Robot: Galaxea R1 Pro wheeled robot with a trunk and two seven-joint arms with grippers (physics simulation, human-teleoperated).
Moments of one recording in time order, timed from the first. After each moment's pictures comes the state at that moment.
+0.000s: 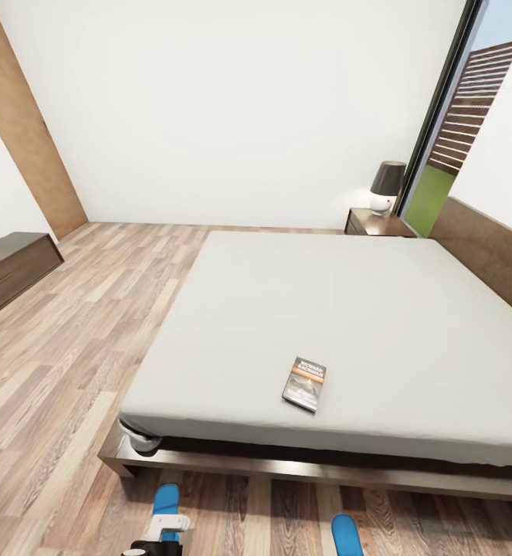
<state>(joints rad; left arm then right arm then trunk) -0.46 -0.03 -0.20 -0.15 0.16 0.04 0.09 -0.30 -0.04 -0.02 -0.18 0.08 -0.09 0.16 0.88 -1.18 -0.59</state>
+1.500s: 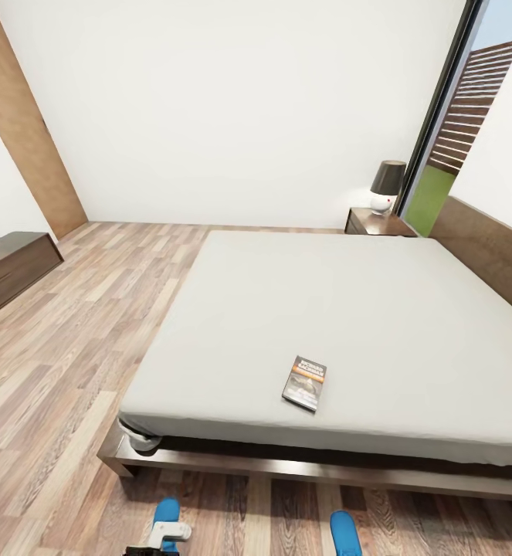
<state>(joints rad) -0.47 -0.03 -0.20 -0.16 0.17 0.21 0.10 -0.32 -0.04 -0.02 -0.19 0.08 -0.03 0.16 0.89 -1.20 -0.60</state>
